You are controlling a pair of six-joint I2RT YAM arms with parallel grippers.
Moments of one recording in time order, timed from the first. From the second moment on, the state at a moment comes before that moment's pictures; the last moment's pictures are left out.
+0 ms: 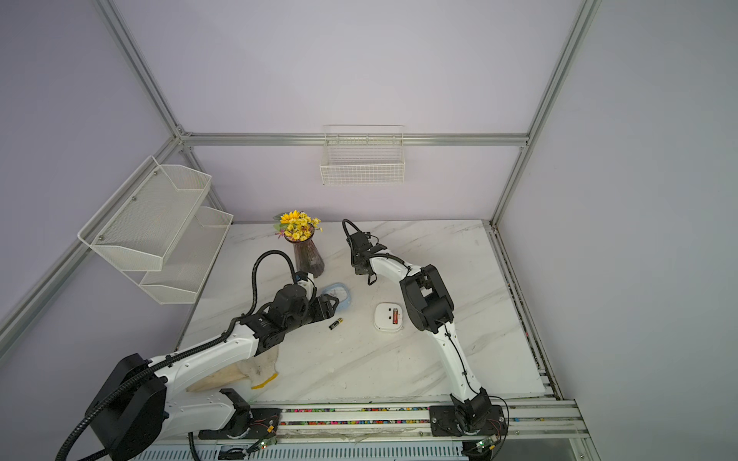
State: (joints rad) left arm -0.62 1.25 0.65 -0.03 -0.02 -0.79; right arm 0.56 2.39 1.93 -0.57 0.32 0.39
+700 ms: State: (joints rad) left arm -0.62 1.25 0.65 -0.01 -0.01 -0.79; right arm 0.56 2.41 1.96 -0.56 0.32 0.38
